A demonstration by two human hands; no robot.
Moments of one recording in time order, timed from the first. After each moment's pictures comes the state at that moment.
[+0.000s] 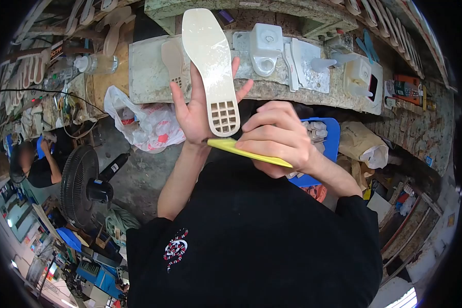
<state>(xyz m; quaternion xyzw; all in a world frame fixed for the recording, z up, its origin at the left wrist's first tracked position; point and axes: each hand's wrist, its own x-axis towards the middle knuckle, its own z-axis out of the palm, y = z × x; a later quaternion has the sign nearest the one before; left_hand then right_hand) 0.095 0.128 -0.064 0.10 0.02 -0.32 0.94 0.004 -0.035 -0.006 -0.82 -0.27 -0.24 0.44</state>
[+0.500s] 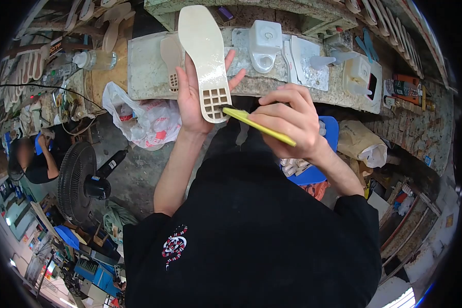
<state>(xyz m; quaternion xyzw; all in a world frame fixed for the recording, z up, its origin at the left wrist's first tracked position) 0.104 0.127 -0.072 0.25 0.01 -0.30 0.92 0.001 -0.055 -0.004 -0.89 -0.22 -0.23 0.33</state>
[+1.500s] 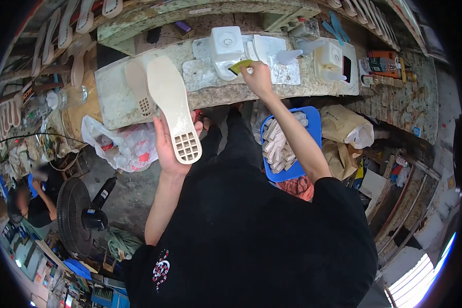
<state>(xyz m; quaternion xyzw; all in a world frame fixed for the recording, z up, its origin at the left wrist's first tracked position) 0.071 0.156 -0.126 0.15 0.13 -0.38 0.90 0.042 -0.163 -0.271 -0.90 0.22 -0.16 0.35</state>
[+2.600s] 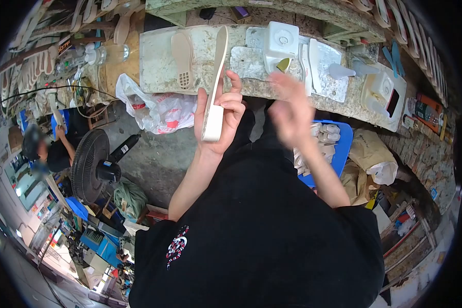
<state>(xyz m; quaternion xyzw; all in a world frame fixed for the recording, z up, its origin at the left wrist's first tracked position) 0.095 0.090 -0.095 -0.23 0.24 -0.32 0.89 0.026 -0.106 -0.116 -0.84 -0.02 -0.21 0.50</state>
